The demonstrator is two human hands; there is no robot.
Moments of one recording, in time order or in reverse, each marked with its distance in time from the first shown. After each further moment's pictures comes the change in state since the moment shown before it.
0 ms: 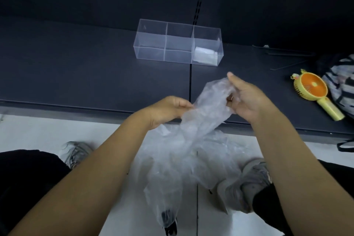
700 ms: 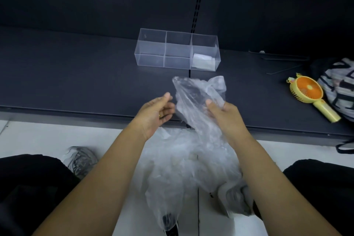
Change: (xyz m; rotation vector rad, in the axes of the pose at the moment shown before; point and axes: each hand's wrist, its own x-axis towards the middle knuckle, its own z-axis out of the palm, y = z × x) left_hand -0.011 -0.018 -0.003 -0.597 0.407 0.031; right_hand -0.023 0.057 0.020 -0.334 0.206 -0.232
